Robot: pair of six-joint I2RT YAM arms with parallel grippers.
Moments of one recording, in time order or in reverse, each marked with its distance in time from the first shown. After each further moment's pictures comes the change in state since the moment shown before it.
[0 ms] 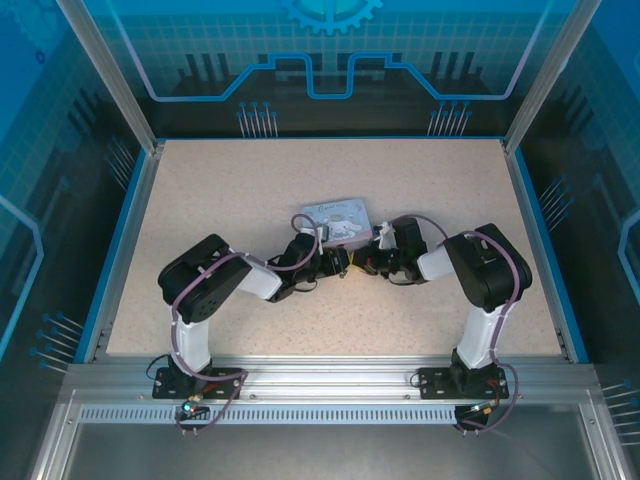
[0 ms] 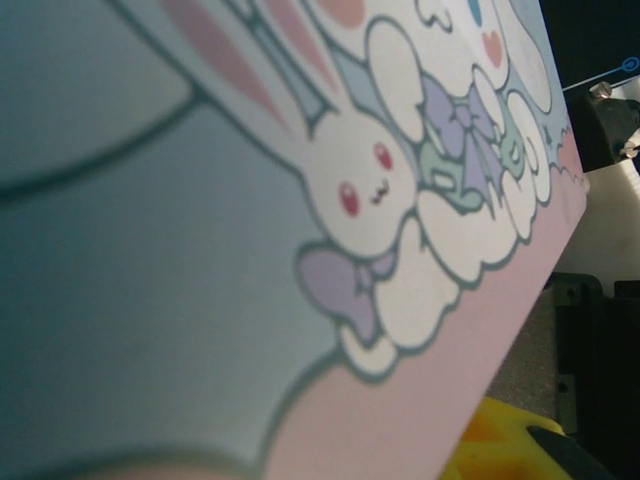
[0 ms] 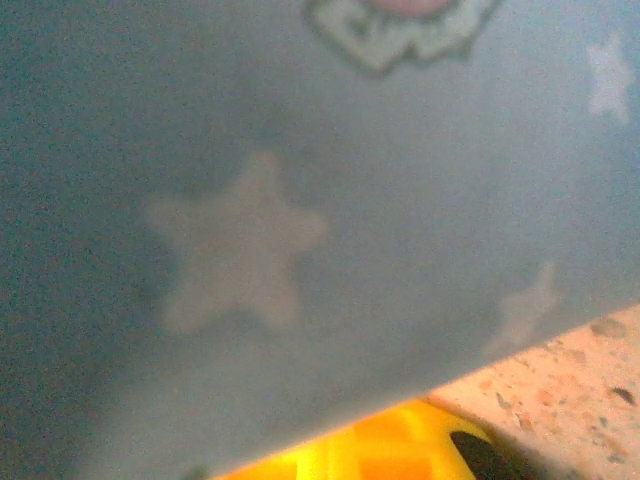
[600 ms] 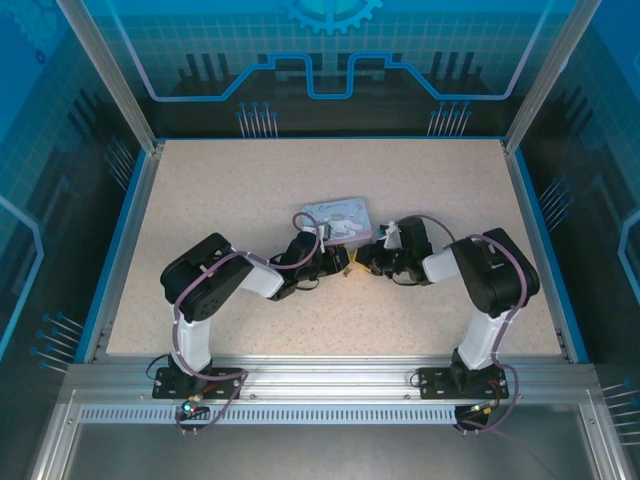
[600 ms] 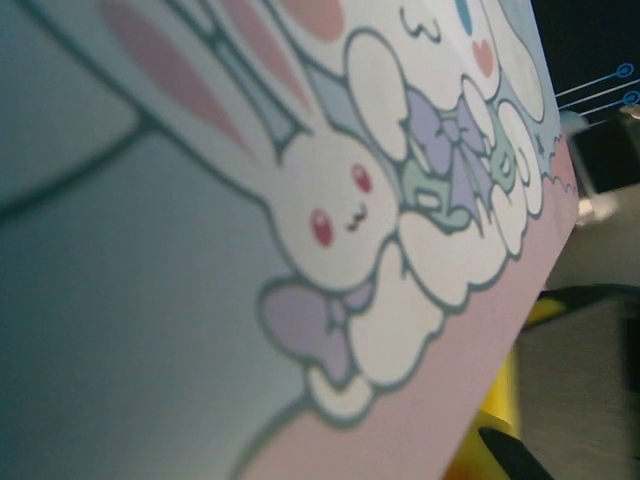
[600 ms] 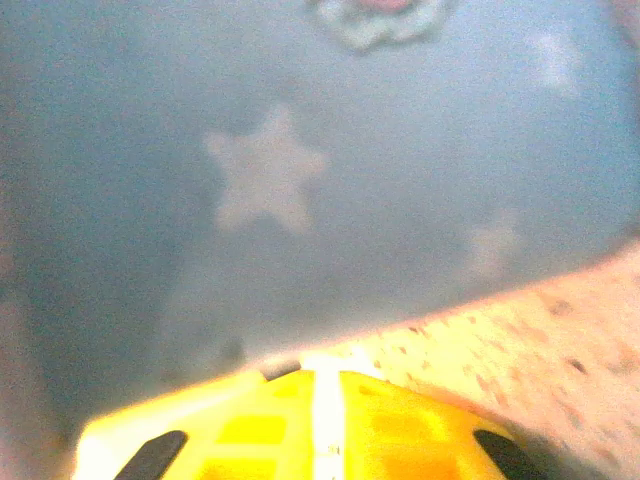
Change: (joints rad) left arm -0.001 0.012 0.020 0.002 0.006 -0.023; right arm -0.039 -0.083 -0.056 -0.002 0.023 0.040
